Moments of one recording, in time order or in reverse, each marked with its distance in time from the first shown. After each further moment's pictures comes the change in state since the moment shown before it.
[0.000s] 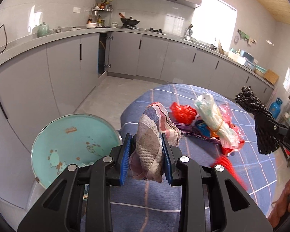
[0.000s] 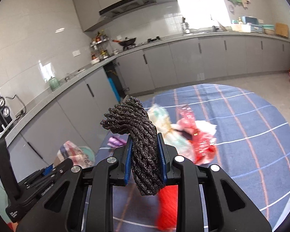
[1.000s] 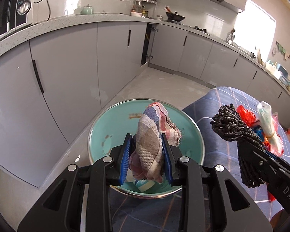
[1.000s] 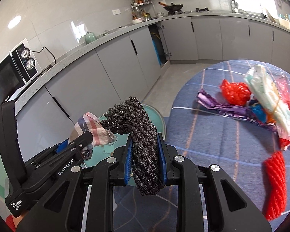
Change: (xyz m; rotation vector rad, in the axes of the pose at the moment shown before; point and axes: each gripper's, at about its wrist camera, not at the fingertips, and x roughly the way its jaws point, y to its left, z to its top) left arm -0.003 0.120 -0.018 -0.169 0.045 0.234; right arm 0.083 0.140 -0.060 -0.164 0.254 0.222
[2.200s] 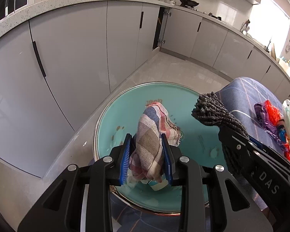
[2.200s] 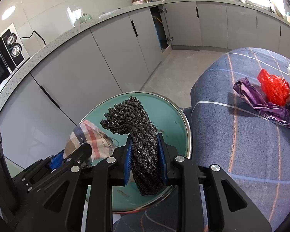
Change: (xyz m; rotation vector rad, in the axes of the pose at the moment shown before) left arm 0.059 0.022 0.002 -0.032 0.130 0.066; right arm 0.097 0.022 0.010 -0.010 0.117 -0.022
